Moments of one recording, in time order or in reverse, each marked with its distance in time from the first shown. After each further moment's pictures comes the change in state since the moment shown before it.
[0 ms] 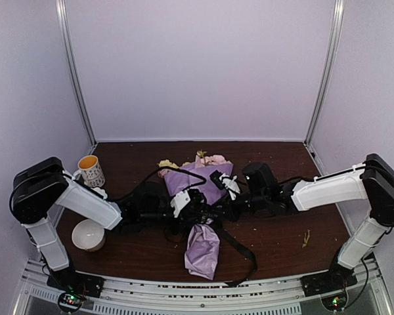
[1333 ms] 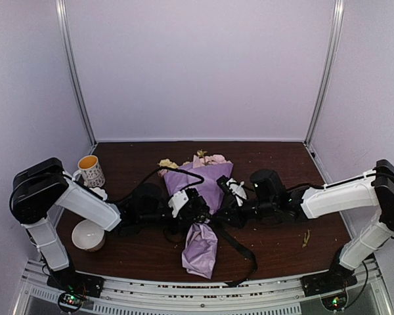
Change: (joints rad) left arm 0.000 -0.002 -0.024 0.029 -0.072 -0.014; right arm 0.029 -0.100 -0.119 0.032 0.023 0.062
